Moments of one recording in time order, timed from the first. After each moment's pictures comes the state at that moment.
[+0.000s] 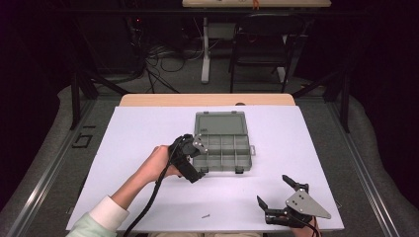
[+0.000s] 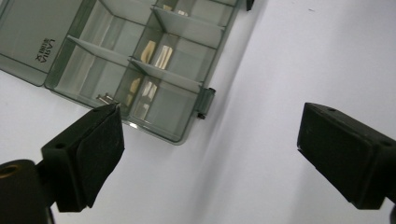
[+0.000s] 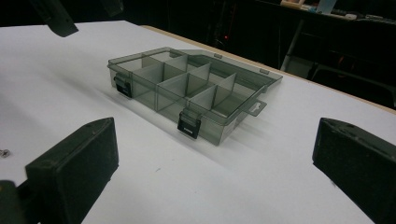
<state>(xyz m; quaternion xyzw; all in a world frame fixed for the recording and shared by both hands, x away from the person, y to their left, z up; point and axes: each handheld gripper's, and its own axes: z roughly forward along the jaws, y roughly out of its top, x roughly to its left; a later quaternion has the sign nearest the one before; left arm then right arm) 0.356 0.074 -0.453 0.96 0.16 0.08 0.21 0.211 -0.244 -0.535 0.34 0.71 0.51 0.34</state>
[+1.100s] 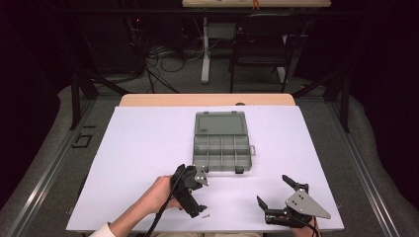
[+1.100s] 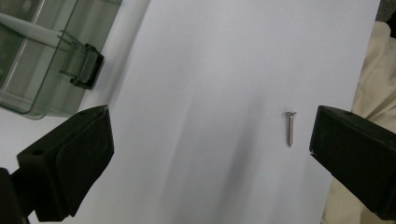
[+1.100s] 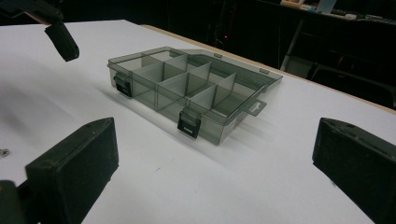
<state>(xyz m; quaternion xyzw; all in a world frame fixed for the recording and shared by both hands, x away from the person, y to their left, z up) 0.293 0.070 -0.500 0.97 0.14 0.04 0.21 0.210 -0.244 -0.535 0.34 0.71 0.51 0.34</state>
